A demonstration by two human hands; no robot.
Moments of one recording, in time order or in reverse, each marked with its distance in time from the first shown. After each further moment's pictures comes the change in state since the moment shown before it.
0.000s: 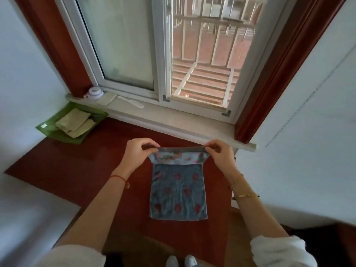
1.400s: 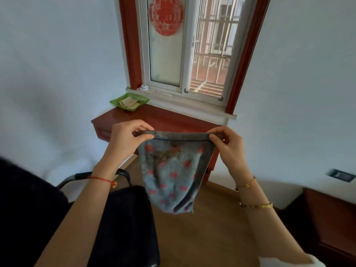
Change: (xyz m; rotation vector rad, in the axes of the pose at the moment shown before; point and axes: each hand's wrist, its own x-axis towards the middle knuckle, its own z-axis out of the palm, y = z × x) left_hand -0.539 0.206 -0.154 0.104 0.350 0.225; right_hand -0.541 -0.139 -0.085 0.198 0.085 -0.405
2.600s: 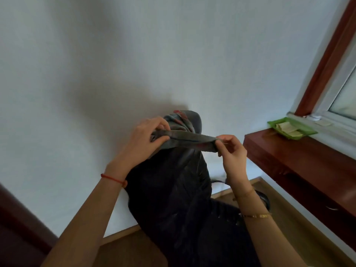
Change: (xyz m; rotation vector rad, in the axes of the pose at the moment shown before) left_hand -0.224 -0.156 -0.481 0.582 0.255 -0.196; right_hand -0.160 -0.245 0.504 0.618 -0.505 -0.051
